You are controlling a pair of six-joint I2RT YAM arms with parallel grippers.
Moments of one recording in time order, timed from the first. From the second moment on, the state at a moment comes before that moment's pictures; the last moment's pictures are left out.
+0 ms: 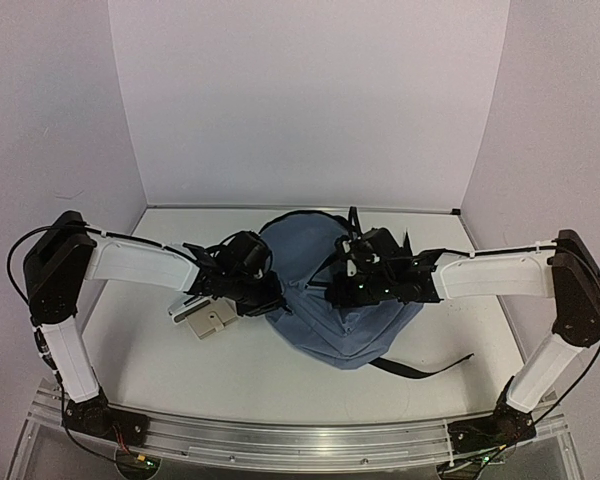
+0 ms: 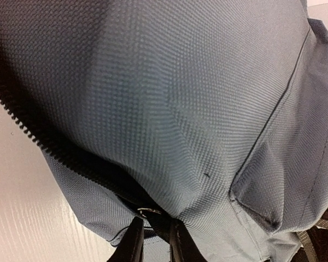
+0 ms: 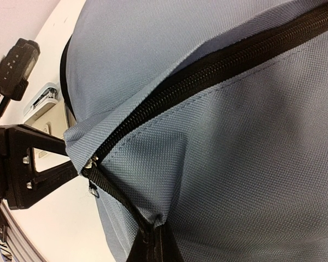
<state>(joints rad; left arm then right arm) -0.88 1.81 1.13 -0.18 0.07 -1.03 0.86 1.67 1.05 -0.15 0.02 0.58</state>
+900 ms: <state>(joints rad) -0.68 1.74 1.10 -0.19 0.05 -0.88 0.87 1.56 0.94 -0.14 0.08 0.63</state>
